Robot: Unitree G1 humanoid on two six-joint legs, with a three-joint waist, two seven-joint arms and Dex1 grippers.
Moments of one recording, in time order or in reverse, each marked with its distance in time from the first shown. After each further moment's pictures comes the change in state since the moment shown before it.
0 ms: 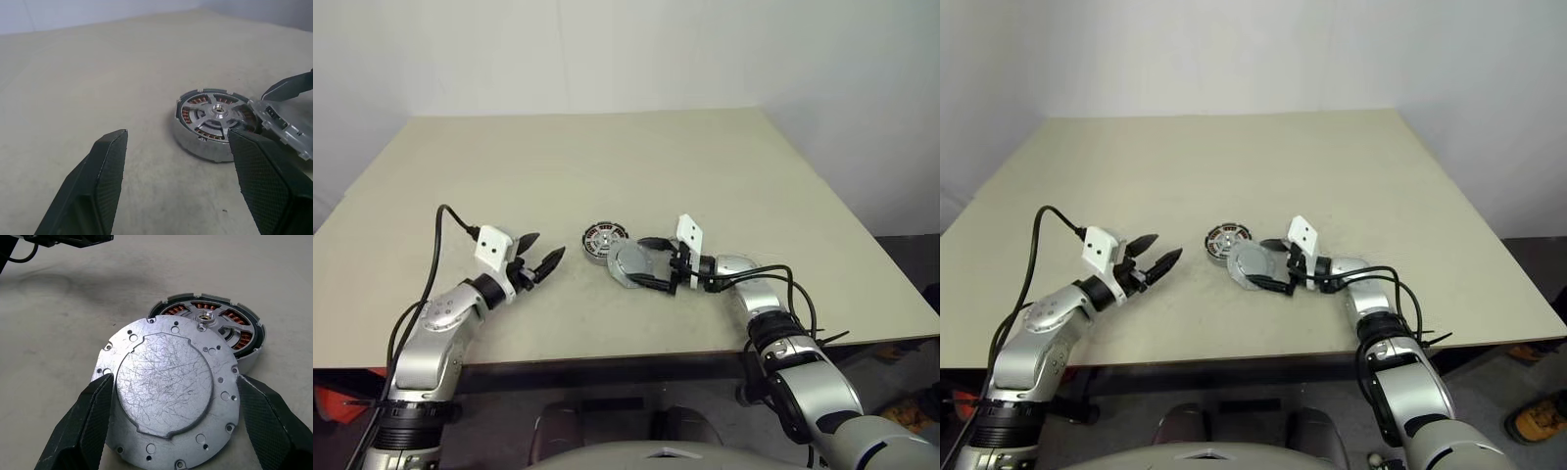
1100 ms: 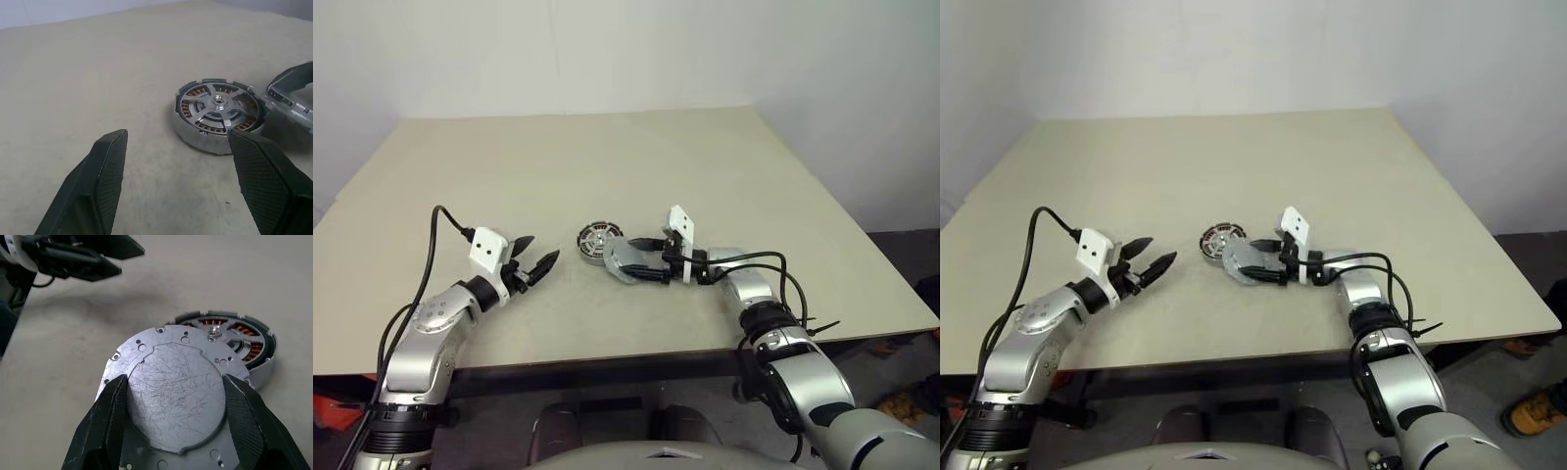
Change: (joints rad) left arm 0.012 0.017 0.012 -0.011 -0.004 0.020 0.007; right arm -0.062 0.033 -0.009 -0.084 0.030 0.243 0.057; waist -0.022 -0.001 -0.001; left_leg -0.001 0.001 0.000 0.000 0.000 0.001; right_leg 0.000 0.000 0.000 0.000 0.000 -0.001
